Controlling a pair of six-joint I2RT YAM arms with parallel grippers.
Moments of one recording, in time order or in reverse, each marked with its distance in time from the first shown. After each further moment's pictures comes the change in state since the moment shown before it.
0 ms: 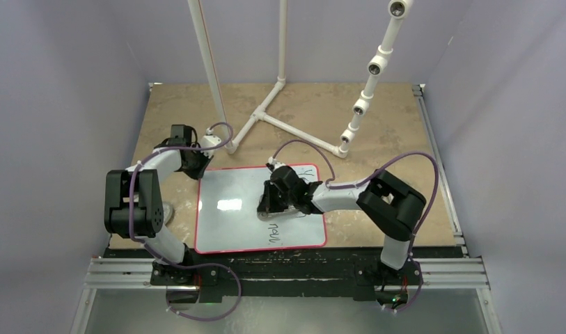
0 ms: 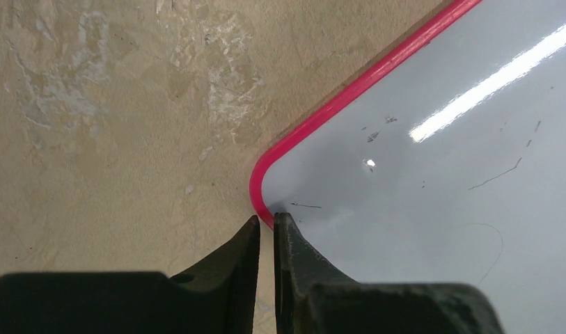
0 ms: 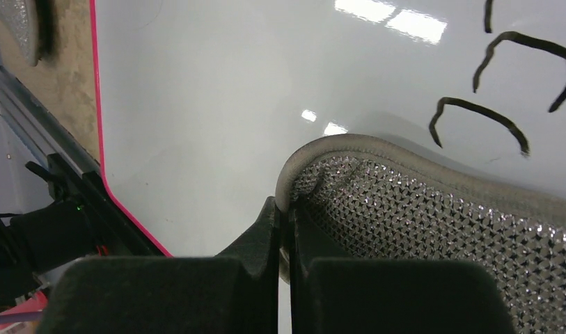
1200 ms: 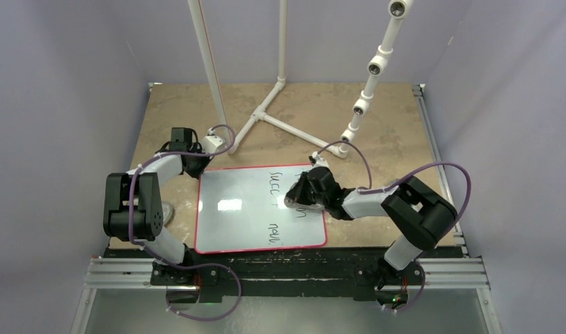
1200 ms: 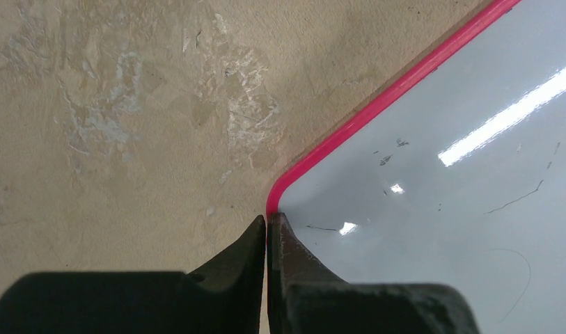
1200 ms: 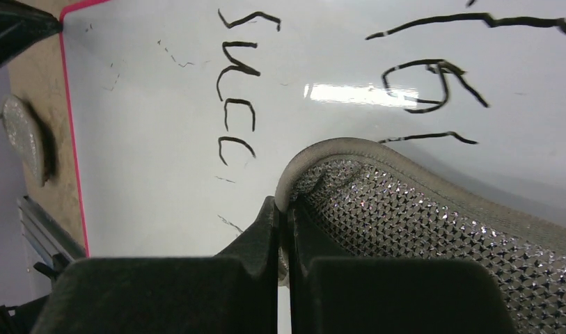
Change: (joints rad) left arm -0.006 -0.024 -0.071 0.127 -0.001 0.043; right arm -0.166 -0.145 -0.279 0.223 0.143 0.057
